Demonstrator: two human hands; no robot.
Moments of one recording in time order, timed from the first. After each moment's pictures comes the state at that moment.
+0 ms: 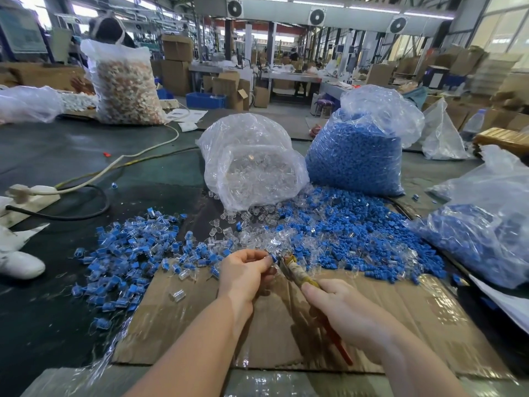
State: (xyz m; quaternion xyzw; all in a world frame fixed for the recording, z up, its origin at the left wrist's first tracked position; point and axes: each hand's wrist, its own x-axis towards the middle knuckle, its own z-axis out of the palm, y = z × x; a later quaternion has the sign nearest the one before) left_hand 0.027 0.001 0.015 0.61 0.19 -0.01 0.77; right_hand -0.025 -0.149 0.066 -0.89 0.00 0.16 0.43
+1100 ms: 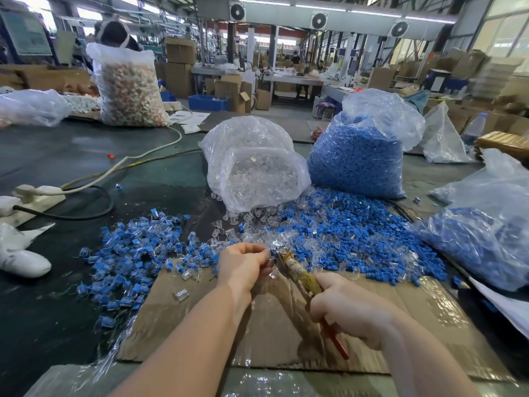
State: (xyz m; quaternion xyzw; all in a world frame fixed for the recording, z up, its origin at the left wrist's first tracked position) left_hand 0.032 0.006 0.029 0.61 0.20 0.00 0.77; right_hand -0.012 -0.151 0.068 -0.87 0.02 0.27 0.41
